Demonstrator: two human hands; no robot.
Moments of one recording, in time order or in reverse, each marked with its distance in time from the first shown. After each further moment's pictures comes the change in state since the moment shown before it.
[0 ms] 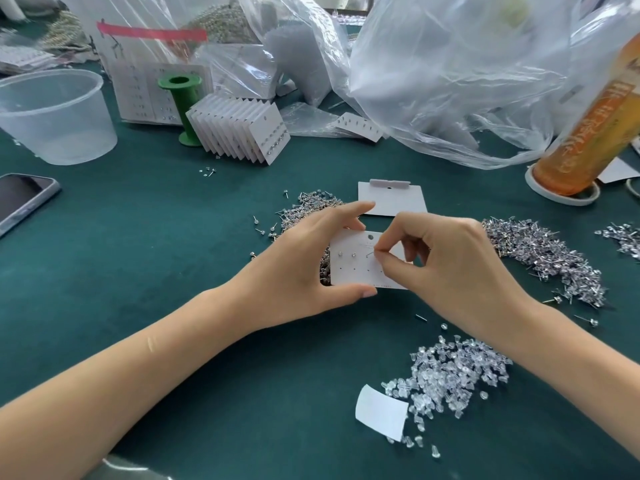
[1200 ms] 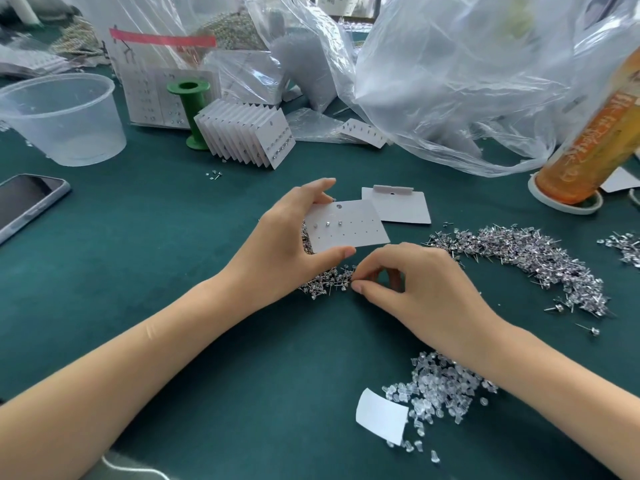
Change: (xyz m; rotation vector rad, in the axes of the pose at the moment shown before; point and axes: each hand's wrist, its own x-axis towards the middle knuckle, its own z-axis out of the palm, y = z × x) left_hand 0.009 -0.012 -0.008 0.000 0.208 -0.198; right_hand -0.007 -0.001 0.018 0.013 -0.144 0.029
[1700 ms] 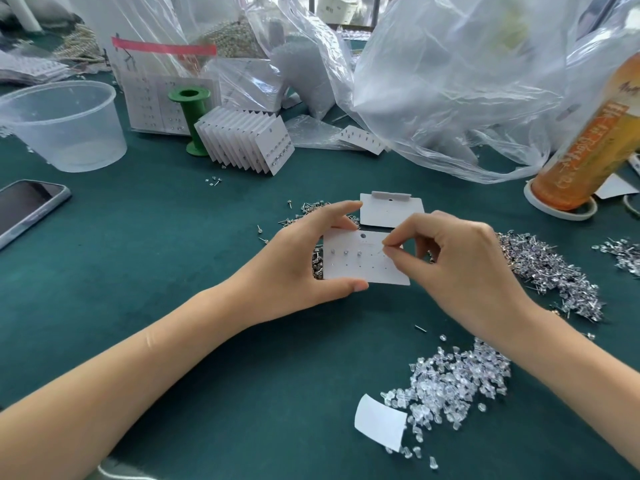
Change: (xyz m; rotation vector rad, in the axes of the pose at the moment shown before) left_hand -0.006 0.005 0.000 -0.069 -0.195 0.093; right_hand 0.009 0.007 -0.025 -0.057 0.212 -0.017
